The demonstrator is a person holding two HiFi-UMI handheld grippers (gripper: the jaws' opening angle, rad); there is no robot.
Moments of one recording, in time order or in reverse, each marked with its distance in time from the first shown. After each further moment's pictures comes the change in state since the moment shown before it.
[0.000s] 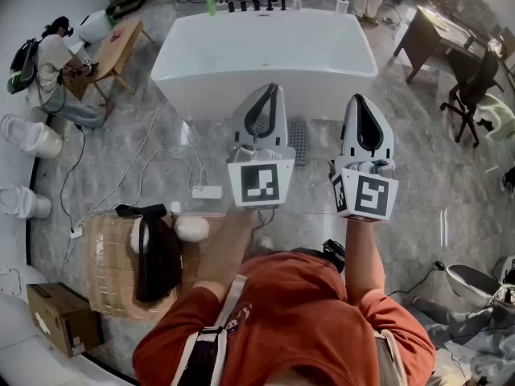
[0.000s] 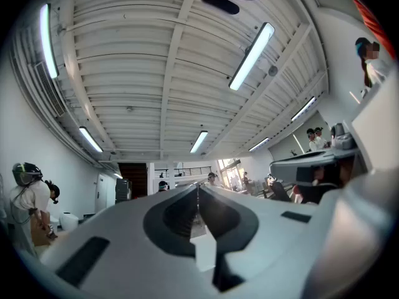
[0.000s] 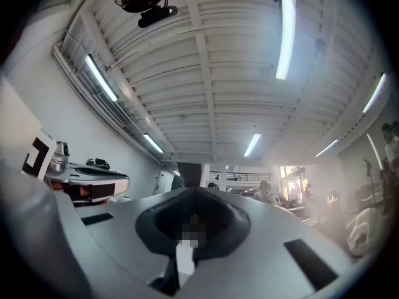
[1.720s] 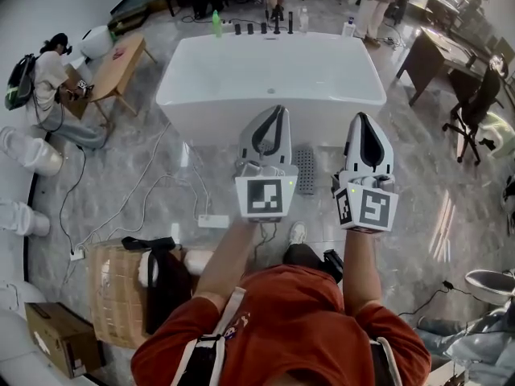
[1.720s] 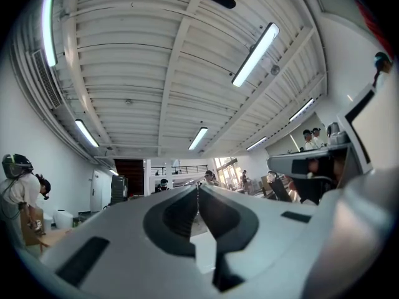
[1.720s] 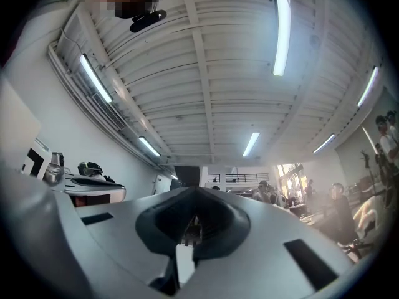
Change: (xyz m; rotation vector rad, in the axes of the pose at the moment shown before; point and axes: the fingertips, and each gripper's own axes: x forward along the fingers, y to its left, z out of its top) left arm 0.045 0.072 -0.053 -0.007 0.037 -0.042; right arm 0.079 0.040 -0.029 0.054 -0.029 -0.026
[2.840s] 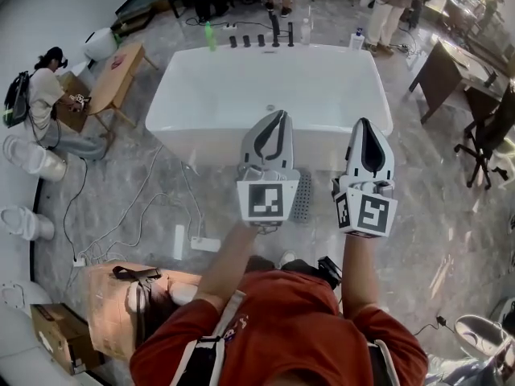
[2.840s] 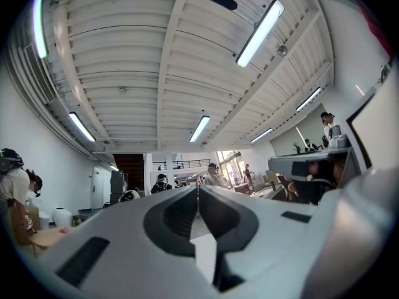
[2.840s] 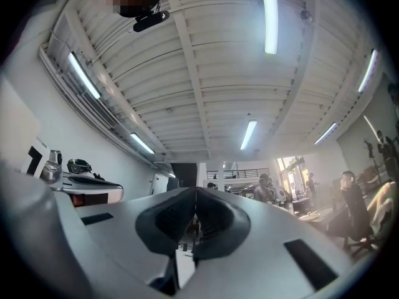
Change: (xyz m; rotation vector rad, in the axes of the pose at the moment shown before) left arm 0.227 -0.025 -0.066 0.030 0.064 0.019; right arm 0.180 -0.139 -0.092 0.048 0.021 0.001
